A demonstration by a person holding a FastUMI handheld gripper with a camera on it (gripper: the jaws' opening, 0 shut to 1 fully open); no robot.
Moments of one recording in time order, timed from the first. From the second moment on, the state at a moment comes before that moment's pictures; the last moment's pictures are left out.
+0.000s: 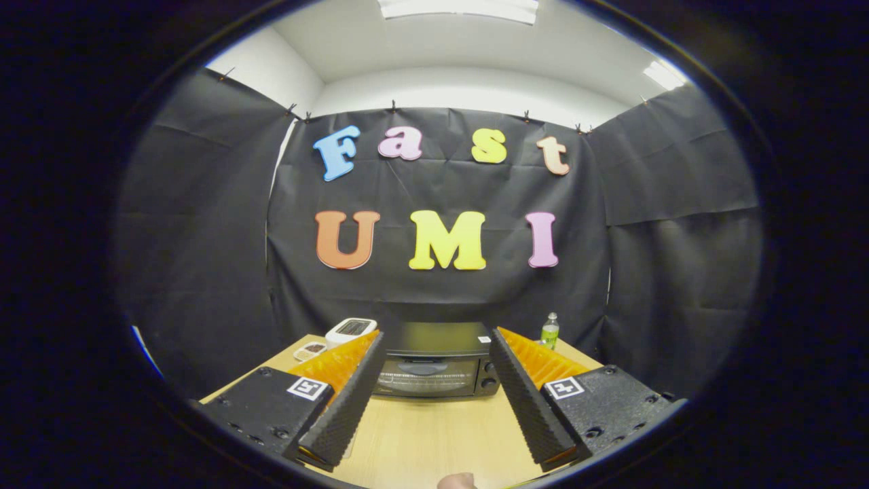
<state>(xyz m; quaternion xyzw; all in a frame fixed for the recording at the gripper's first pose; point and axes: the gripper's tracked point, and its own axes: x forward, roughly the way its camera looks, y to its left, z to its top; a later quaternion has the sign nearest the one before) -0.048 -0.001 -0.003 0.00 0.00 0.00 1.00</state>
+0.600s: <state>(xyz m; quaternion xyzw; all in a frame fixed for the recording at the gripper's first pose) -0.058 -0.008 0.016 0.01 -0.04 0.01 1.00</state>
